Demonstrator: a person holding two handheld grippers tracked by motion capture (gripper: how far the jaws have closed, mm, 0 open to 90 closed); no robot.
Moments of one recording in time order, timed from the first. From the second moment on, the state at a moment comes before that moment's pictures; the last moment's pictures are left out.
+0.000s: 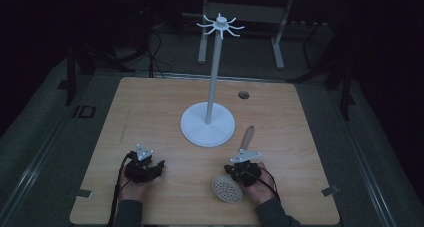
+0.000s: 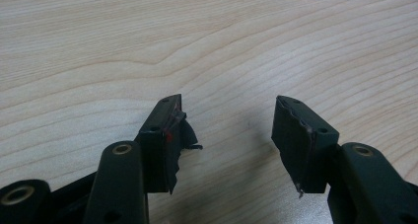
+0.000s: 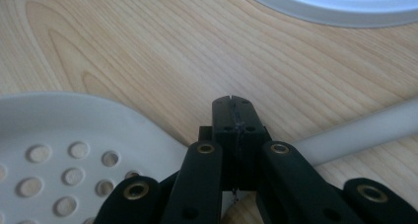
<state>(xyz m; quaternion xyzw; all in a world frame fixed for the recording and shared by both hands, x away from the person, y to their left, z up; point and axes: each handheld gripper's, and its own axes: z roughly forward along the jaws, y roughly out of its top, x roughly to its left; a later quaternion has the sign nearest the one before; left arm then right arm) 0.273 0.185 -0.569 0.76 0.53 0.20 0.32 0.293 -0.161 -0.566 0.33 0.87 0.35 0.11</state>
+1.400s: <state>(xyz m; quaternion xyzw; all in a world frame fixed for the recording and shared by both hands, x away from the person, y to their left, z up) 0.273 0.185 -0.569 0.75 0.54 0.21 0.32 0.300 -0.273 -0.551 0.37 0.89 0.27 0.08</state>
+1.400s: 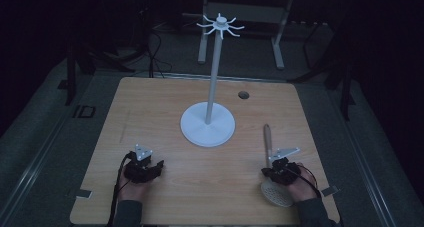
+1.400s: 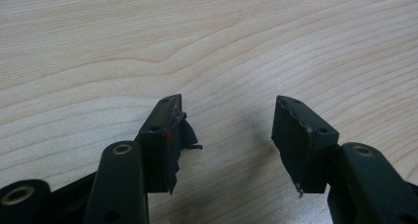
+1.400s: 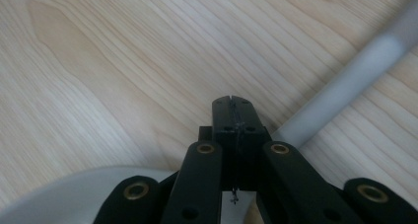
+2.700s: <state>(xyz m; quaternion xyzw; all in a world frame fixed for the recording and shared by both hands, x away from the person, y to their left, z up) 0.274 0.185 -0.570 0.75 0.54 0.20 0.32 0.359 -0.291 -0.511 0.51 0.81 0.27 0.13</state>
